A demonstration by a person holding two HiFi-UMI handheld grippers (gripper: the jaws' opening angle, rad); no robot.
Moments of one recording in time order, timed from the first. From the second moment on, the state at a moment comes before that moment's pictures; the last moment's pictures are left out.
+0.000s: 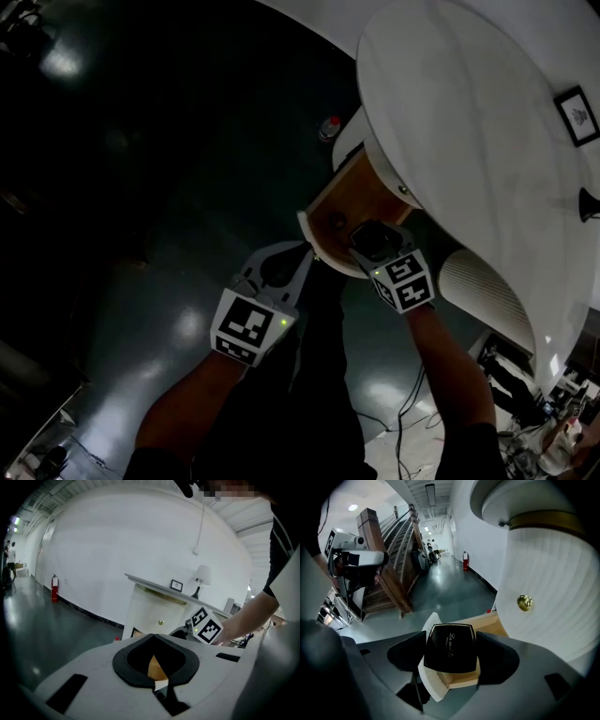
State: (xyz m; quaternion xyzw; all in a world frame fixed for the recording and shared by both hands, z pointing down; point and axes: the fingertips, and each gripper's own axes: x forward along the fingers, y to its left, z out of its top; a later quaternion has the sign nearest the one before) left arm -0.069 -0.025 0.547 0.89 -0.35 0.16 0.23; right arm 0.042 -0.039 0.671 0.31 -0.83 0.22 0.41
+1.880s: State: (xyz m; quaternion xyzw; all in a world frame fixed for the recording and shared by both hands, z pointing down) left arm -0.067 -0.048 0.629 0.87 -0.37 0.16 0.27; right arm 0.068 -0.058 0.860 0.15 -0.77 0.18 0.60
